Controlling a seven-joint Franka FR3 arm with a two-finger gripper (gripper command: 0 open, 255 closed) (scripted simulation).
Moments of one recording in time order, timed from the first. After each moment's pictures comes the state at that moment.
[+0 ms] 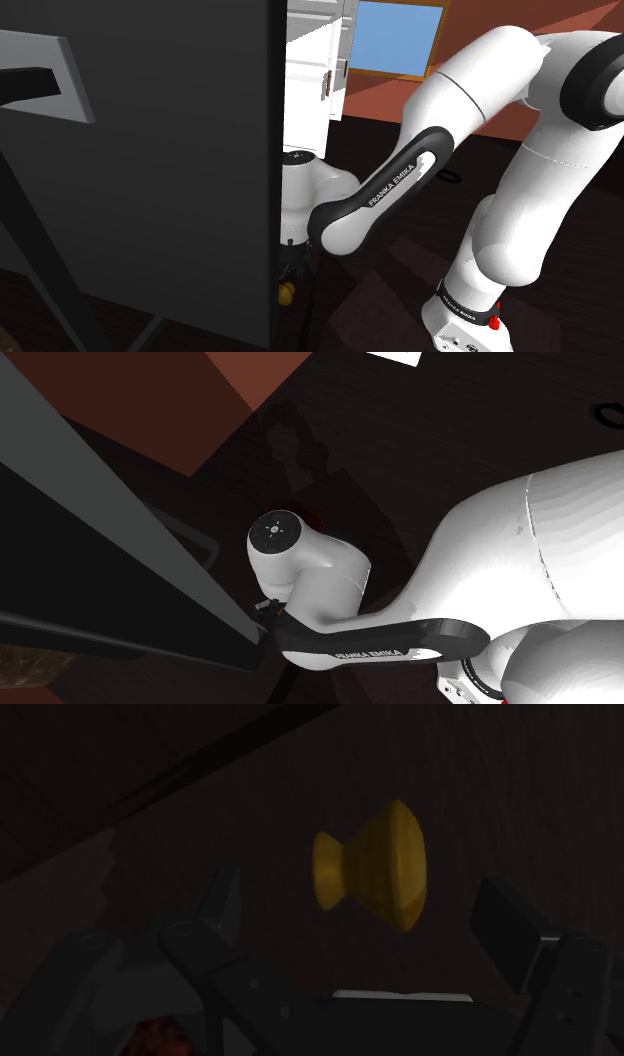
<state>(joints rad) 0.16 -0.05 0.57 -2.52 0.11 2.49 0.67</state>
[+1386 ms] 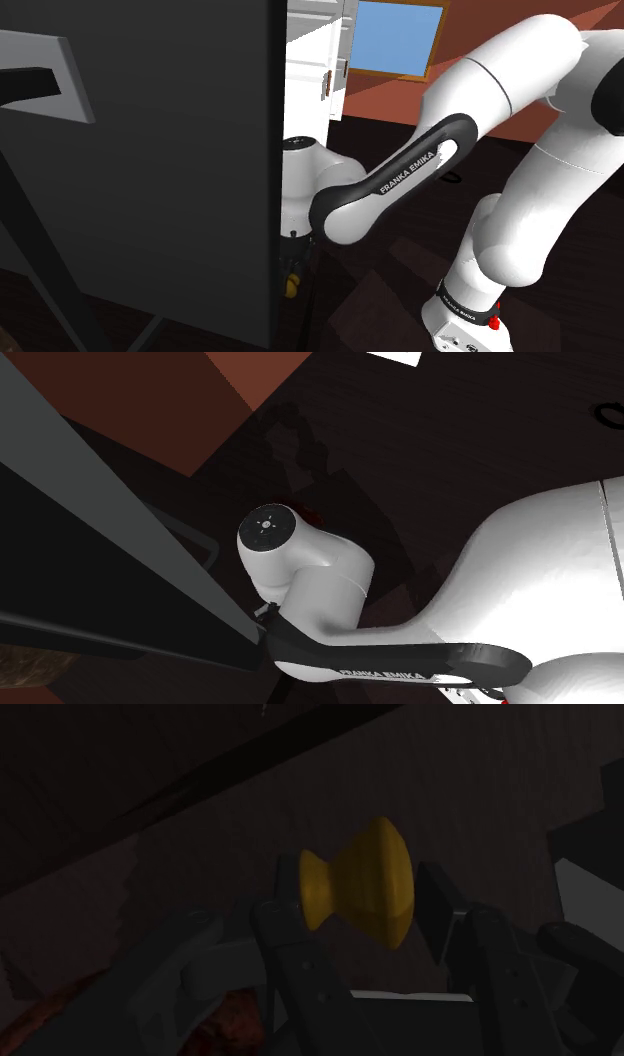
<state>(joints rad) 0.19 -0.14 0.57 -2.50 0.17 2.35 0.62</state>
